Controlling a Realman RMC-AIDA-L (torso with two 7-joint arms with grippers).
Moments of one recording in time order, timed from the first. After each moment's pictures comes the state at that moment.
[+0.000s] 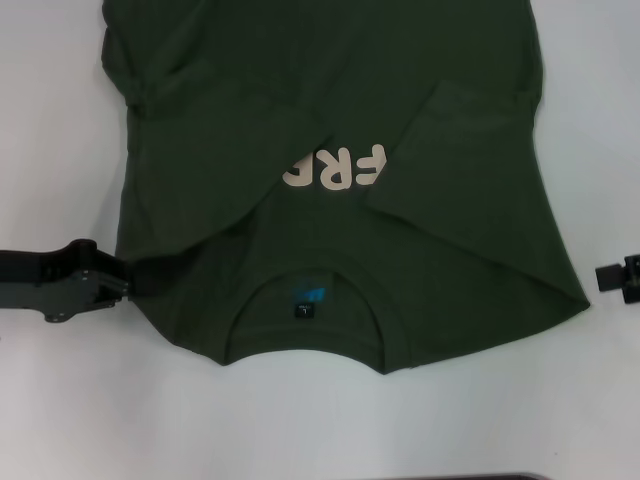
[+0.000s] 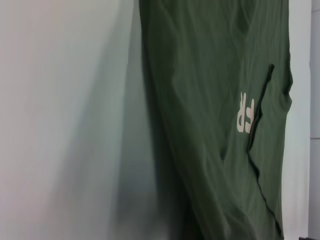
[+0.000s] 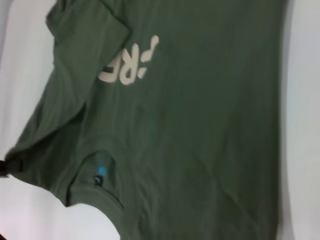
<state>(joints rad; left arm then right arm) -0.49 -2.02 -2.57 -0.69 -0.75 1.71 -2.56 0.43 1.86 -0.65 -0.74 -2.38 -1.81 2.37</state>
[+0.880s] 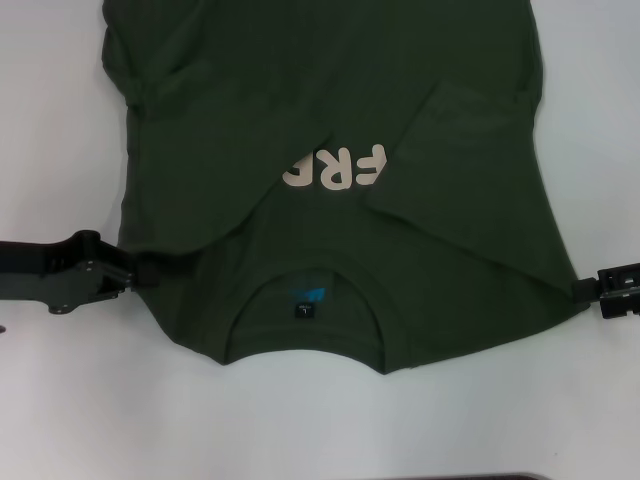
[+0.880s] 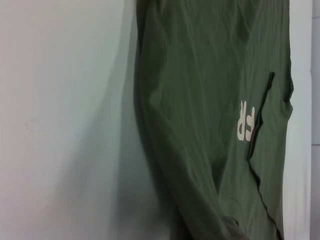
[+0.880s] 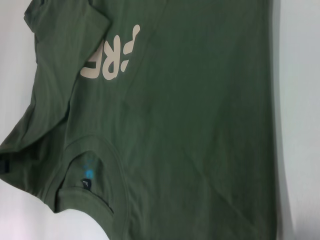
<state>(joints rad) -0.50 -2.02 -2.57 -0.68 -0.75 1.69 -2.57 0.44 1.88 -0.65 -0.65 -2.41 -1.73 2.37</state>
